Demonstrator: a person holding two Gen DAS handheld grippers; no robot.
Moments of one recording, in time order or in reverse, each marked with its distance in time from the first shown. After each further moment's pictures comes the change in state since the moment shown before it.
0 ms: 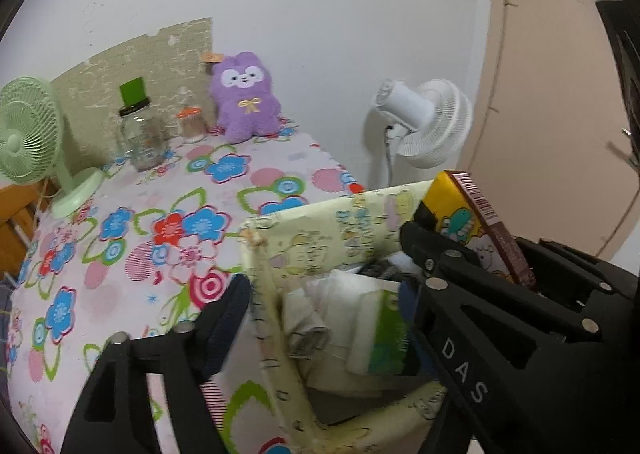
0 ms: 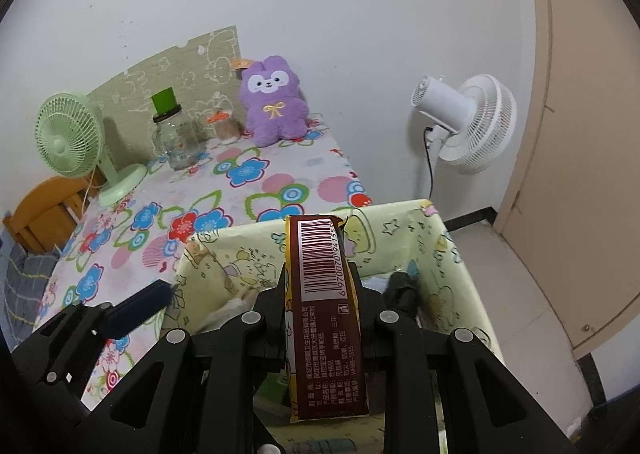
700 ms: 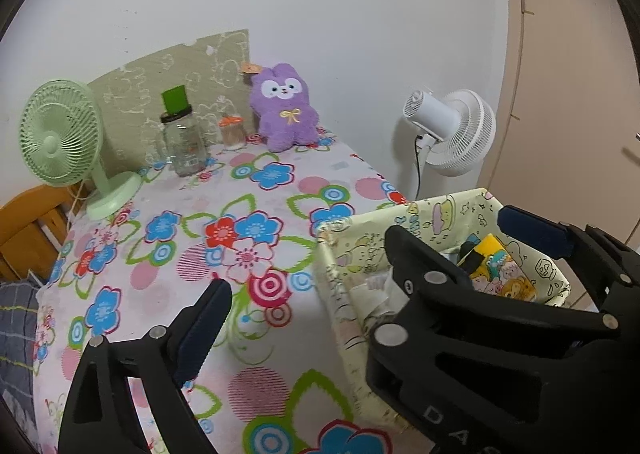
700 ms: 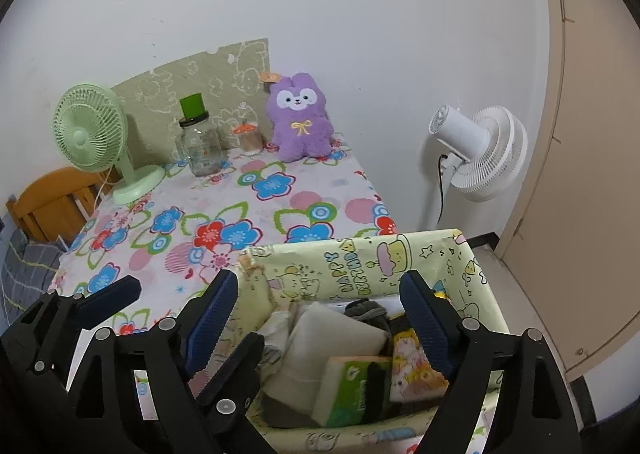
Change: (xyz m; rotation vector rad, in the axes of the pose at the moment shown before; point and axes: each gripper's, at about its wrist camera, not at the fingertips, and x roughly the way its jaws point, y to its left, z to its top) left arm -0.033 0.035 -0.003 -0.010 -0.033 0.079; right arm -0.024 0.043 0.006 -0.068 -0.064 0.003
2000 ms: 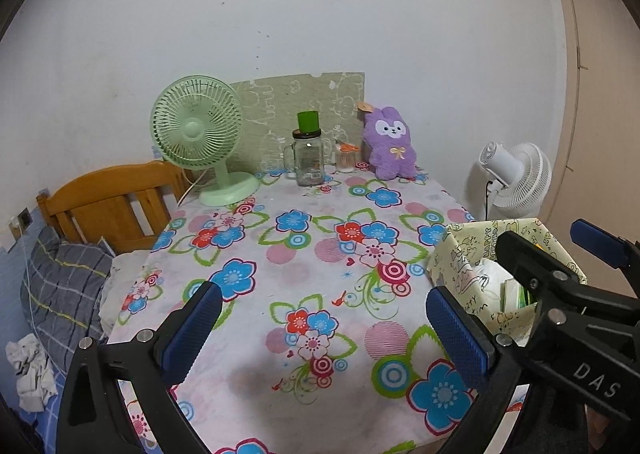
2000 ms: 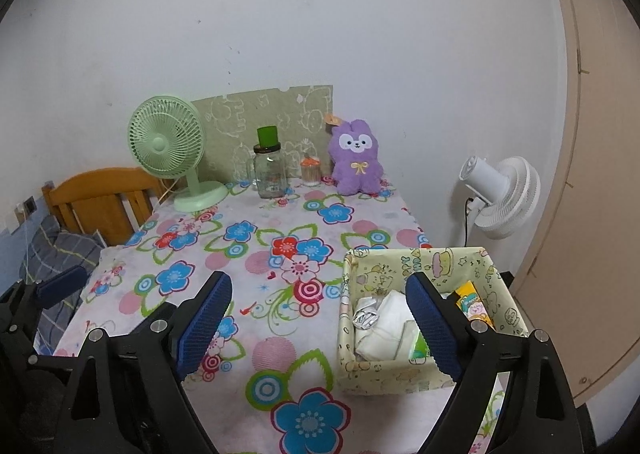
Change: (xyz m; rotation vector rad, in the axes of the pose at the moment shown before) left arm -0.121 0.091 -0.053 -0.144 -0.133 0.220; right arm -0.104 0.076 -0.027 -0.092 -0.138 0.079
